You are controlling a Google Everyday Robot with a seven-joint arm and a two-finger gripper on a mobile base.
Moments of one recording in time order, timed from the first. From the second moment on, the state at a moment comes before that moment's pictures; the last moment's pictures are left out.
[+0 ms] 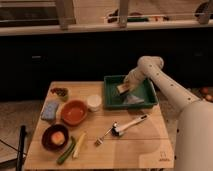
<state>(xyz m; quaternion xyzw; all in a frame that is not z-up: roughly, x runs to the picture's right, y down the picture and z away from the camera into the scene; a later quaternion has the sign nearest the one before) 0.163 -0.023 0.925 -0.14 -0.20 -0.19 0.95</state>
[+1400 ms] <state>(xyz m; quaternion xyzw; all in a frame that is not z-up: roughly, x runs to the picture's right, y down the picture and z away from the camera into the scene) 0.165 -0.021 0.925 -0.14 -0.20 -0.19 0.95</state>
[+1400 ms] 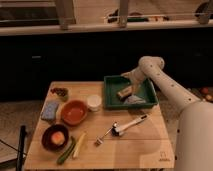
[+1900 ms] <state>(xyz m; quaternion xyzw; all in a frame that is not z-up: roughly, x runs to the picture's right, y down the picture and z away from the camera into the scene) 0.165 -0.022 0.924 -0.14 -0.21 -0.19 0.95</state>
